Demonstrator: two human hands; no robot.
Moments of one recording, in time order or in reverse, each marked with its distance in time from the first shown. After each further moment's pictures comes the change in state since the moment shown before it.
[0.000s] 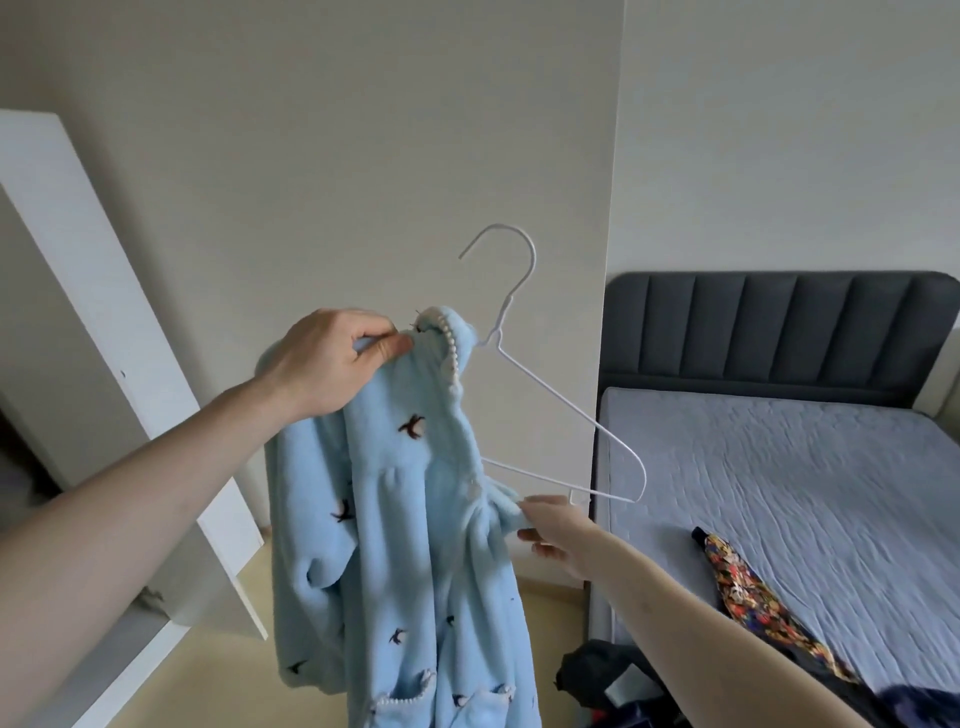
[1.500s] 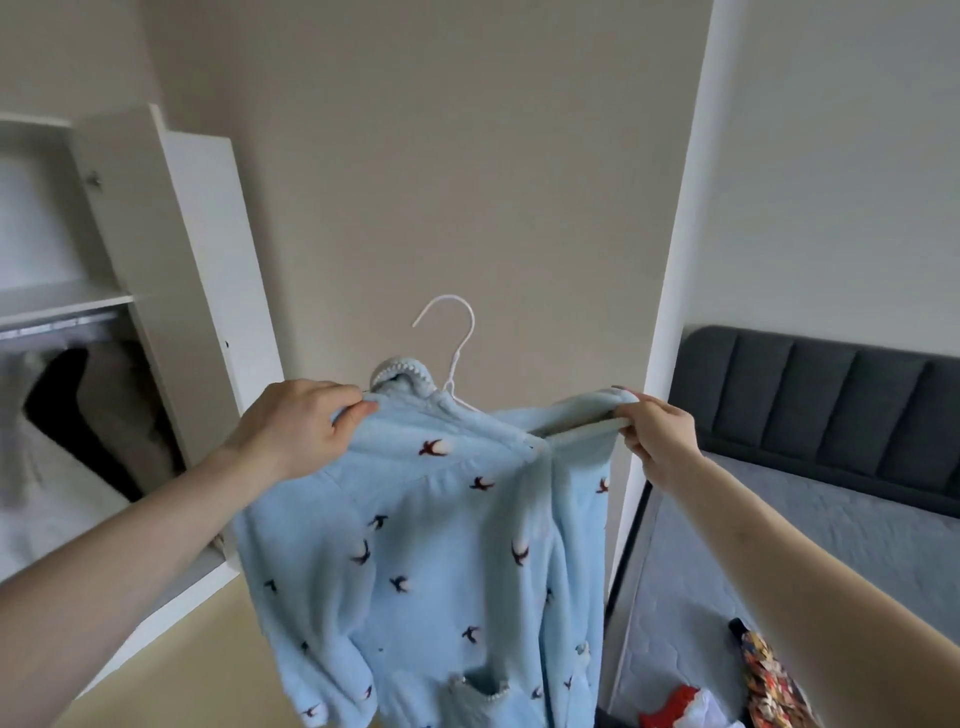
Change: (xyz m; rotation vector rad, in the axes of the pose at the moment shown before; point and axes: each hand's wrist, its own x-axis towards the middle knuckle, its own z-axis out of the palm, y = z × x) left_hand -0.078 0.057 0.020 0.417 0.221 -0.103; right_hand -0.013 -0.138 -0.153 0.367 0.131 -0.327
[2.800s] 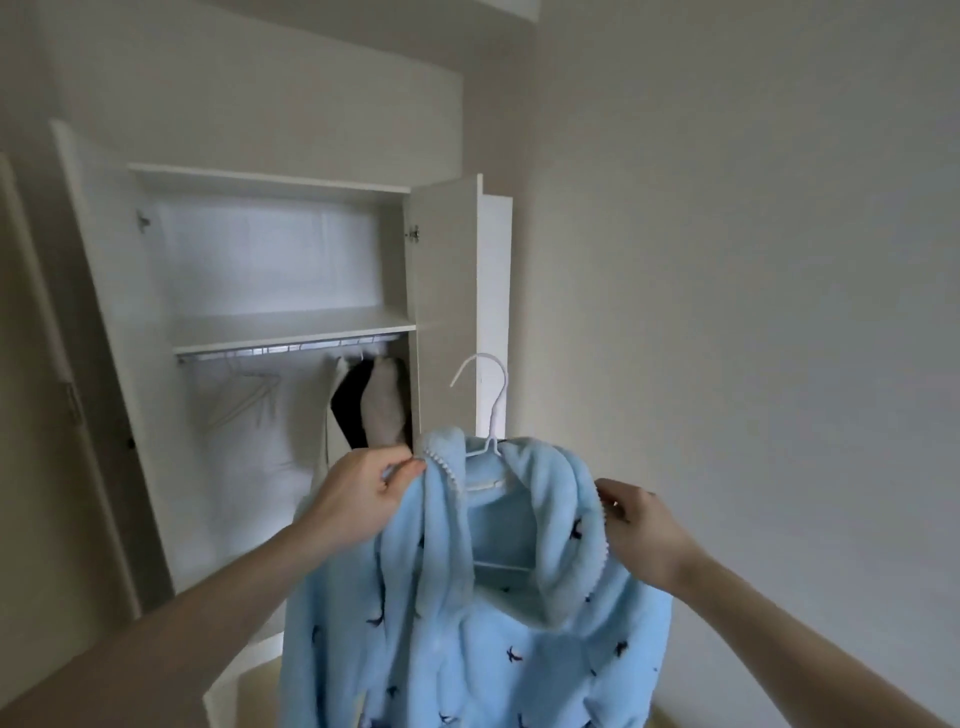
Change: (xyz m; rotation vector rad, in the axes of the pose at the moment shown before) left_hand -0.141 -0.216 -0.089 -0.111 -0.026 -0.601; right_hand -0.093 0.090 0.326 -0.927 -0.857 -0.672
